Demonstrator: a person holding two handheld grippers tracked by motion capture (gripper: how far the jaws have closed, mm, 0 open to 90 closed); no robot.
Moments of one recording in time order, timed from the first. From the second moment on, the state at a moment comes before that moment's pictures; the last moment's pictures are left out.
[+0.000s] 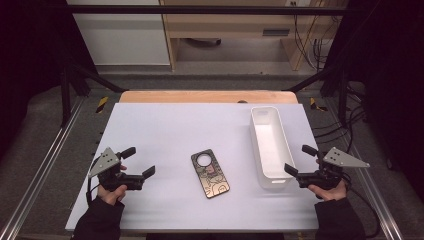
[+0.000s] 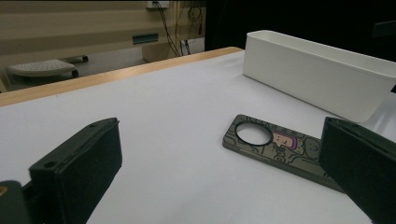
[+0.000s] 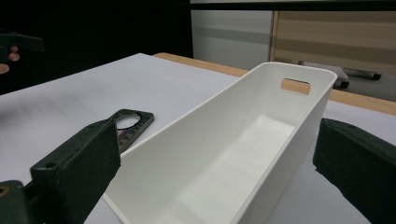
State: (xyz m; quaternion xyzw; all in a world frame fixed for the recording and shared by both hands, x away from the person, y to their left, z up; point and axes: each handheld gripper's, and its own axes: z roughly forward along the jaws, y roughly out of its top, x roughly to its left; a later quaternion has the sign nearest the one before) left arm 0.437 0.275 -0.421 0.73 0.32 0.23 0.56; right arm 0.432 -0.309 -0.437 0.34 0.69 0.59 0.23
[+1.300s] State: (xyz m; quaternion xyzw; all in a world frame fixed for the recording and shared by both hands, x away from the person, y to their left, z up) left arm 0.440 0.202 -0.415 0.77 0.32 0.16 0.52; right arm 0.431 -0.308 -0.436 0.34 0.70 0.59 0.23
